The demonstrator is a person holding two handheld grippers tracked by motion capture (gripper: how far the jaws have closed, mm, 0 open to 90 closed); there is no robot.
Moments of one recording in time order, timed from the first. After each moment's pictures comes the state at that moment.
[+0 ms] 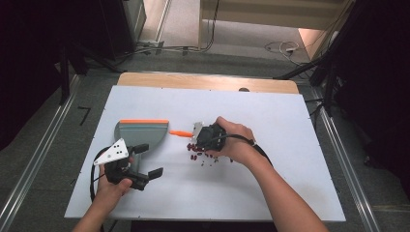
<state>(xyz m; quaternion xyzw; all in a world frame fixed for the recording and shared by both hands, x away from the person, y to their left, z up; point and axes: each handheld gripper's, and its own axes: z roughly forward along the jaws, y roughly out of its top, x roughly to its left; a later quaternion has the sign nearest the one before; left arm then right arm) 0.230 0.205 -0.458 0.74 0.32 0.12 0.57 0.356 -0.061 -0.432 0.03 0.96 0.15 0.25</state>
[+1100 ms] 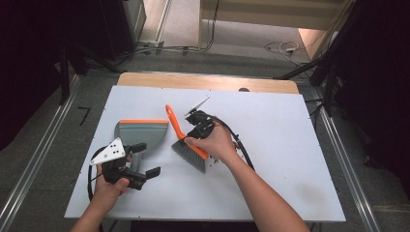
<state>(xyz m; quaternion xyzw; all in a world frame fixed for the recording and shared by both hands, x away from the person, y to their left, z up) 0.229 0.211 -0.456 0.74 0.33 0.12 0.58 0.403 -0.033 -0.450 0.34 0.90 0.25 -0.12</state>
